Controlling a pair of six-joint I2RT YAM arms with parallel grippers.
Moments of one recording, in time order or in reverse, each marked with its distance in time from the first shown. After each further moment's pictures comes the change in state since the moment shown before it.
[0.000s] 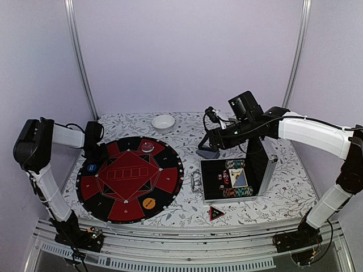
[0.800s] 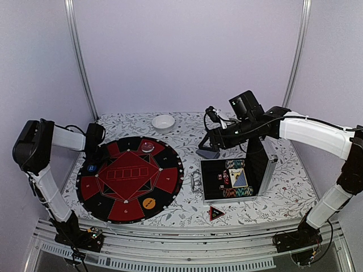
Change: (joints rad) left arm -0.036 -0.020 -0.050 0.058 -0.025 -0.061; right arm 0.000 -0.006 0.000 -0.007 0.000 0.000
